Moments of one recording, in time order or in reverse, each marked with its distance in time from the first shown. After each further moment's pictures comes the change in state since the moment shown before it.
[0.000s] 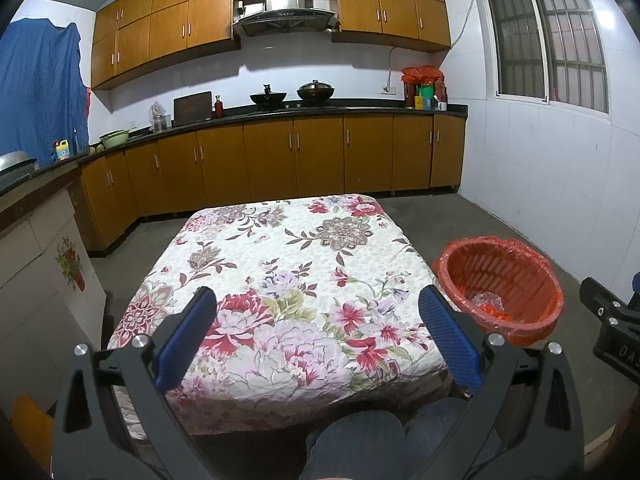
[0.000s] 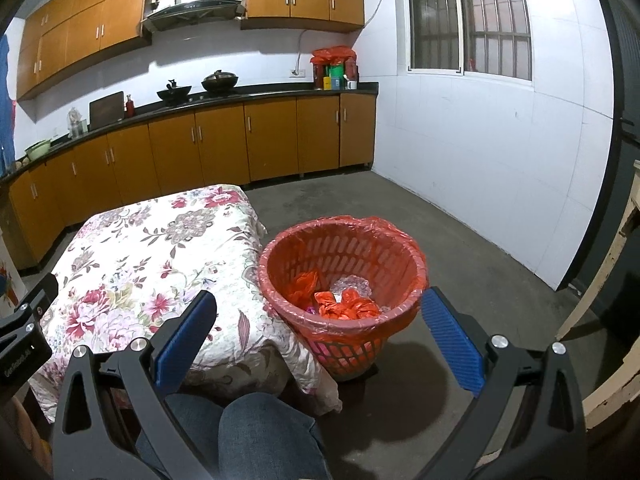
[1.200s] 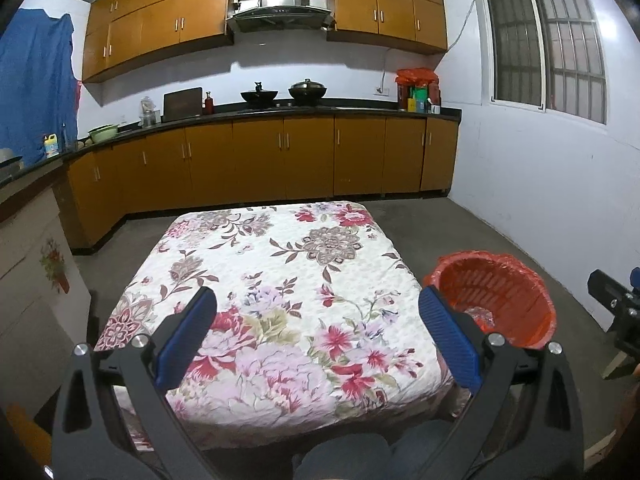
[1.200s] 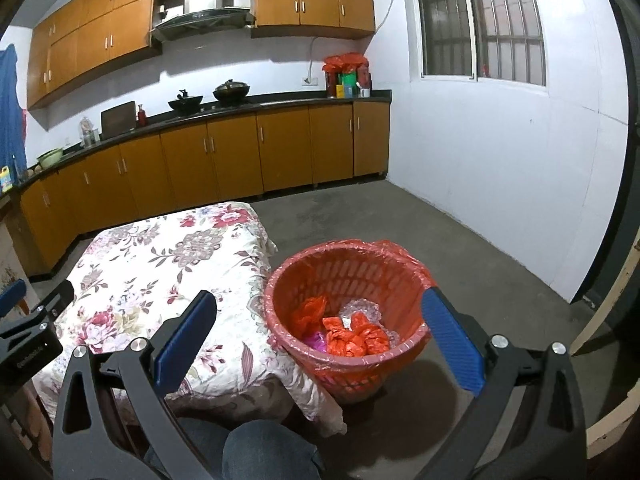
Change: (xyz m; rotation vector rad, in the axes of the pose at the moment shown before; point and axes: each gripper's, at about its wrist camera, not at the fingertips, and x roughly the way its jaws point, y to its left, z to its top) left arm 0.023 -0.001 0.026 -0.025 0.007 -0.043; right arm 0.013 -0.008 0.030 -0.015 -0.030 0.056
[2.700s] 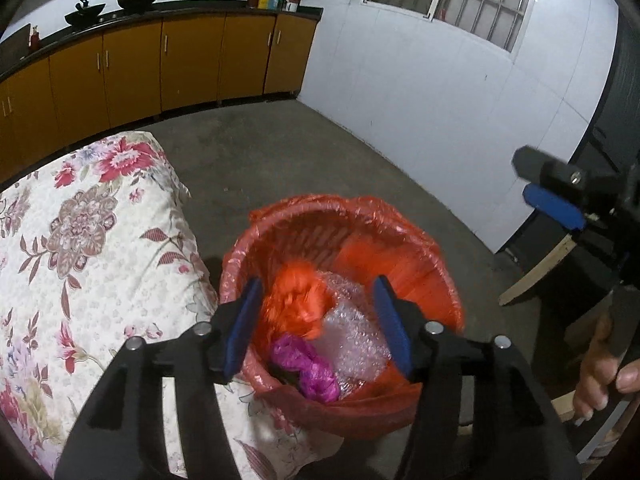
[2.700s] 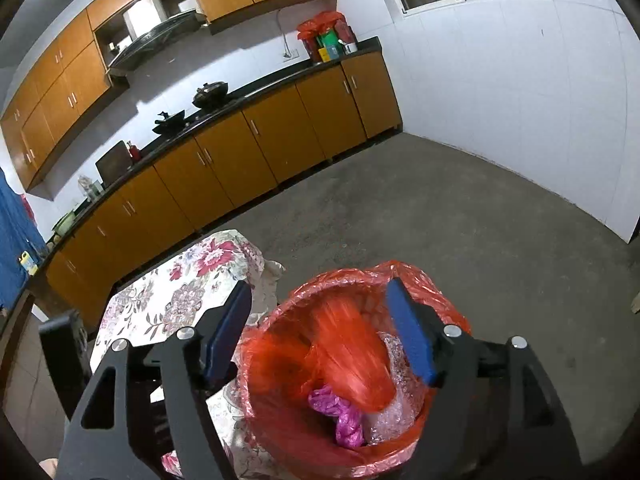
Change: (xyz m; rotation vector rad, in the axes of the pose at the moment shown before) left arm 0.218 -0.183 0.031 0.141 0.397 -0.578; right arm 0.162 -0.122 0.076 0.290 0.141 0.174
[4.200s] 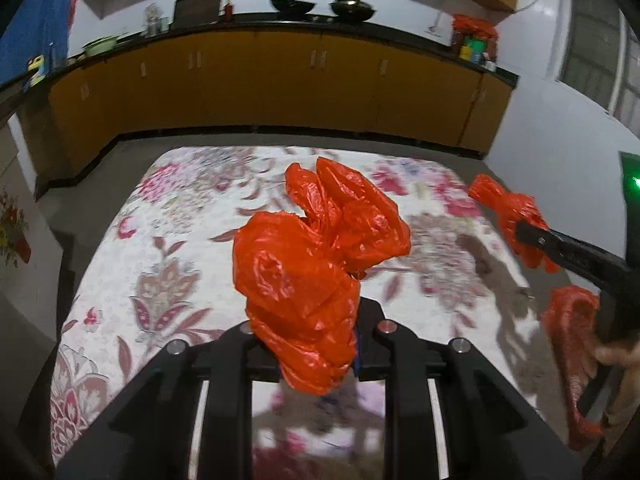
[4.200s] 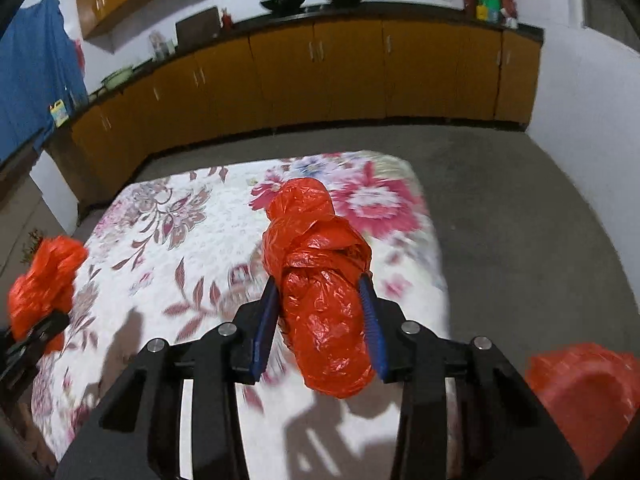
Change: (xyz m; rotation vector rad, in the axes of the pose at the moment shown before) left arm -0.121 0.295 -0.034 -0.349 -0.150 0.503; right arm 0.217 0.237 -0.034 -0.429 0.237 0.146
